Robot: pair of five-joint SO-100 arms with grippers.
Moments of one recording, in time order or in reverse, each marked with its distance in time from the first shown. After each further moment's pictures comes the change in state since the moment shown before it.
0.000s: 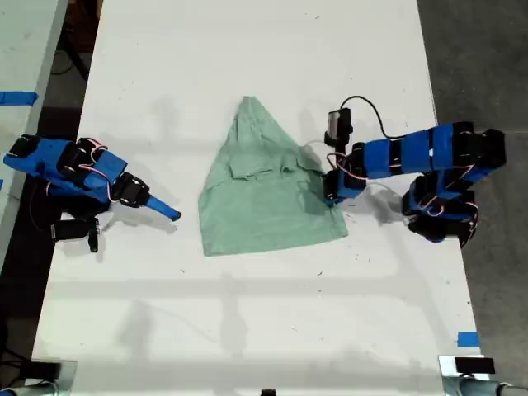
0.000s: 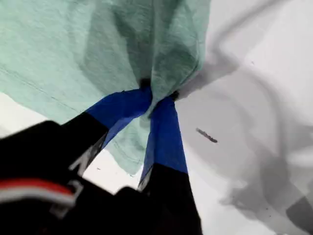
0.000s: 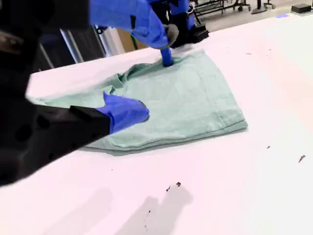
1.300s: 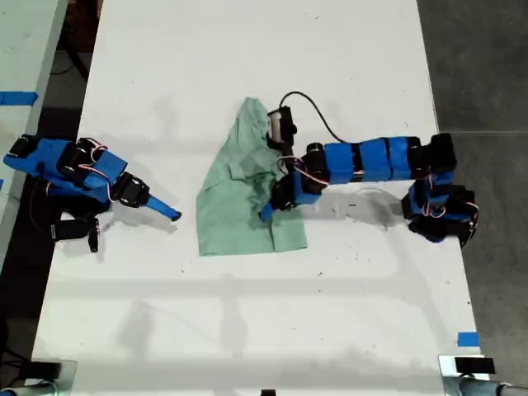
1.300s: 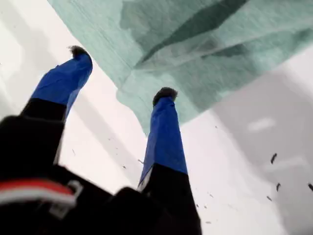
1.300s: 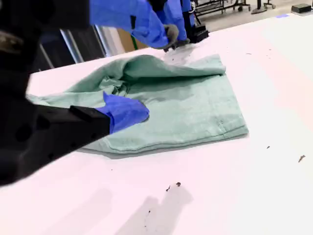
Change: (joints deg) arm 0 0.0 0.0 0.0 0.0 0.0; arm 1 -9.6 -27.5 -57.9 22.0 -5.9
